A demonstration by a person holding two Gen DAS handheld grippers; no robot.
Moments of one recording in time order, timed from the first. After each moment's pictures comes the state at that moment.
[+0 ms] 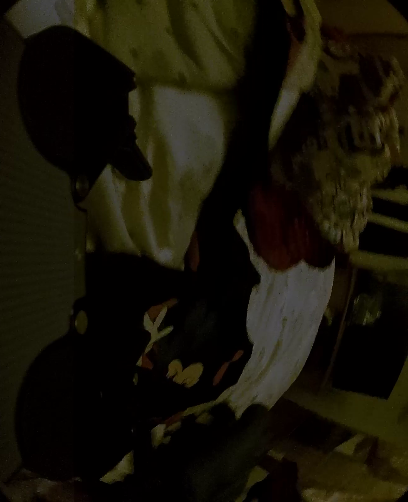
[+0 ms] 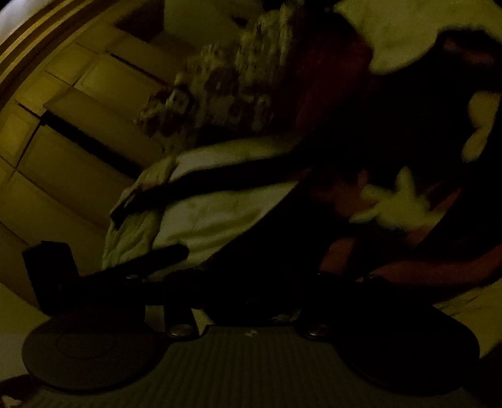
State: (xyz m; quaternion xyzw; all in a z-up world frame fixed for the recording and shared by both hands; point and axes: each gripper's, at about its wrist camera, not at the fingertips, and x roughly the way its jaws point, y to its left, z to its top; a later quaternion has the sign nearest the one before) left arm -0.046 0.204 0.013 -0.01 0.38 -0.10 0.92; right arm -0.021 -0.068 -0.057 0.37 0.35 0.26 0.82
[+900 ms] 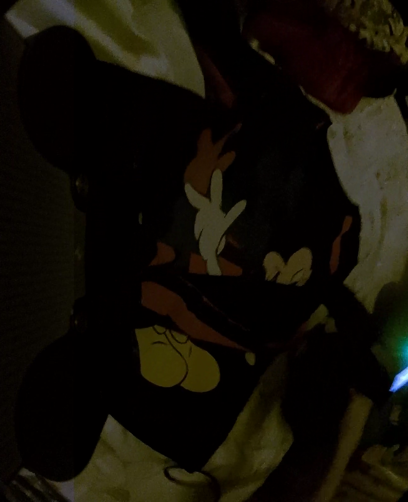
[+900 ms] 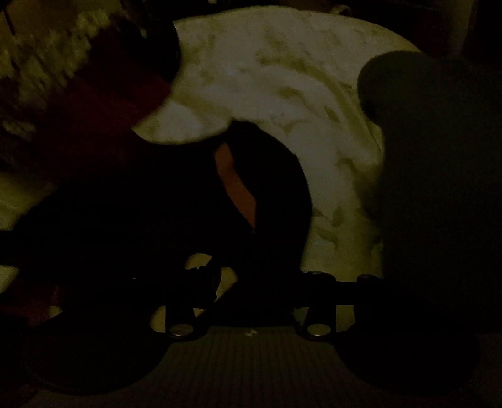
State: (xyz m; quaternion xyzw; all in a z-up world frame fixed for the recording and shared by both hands) left arm 0.006 0.097 -0.065 0.12 0.49 -0.30 0.81; right arm 0.123 -0.194 -0.091 0.10 0.48 -0.04 0.87
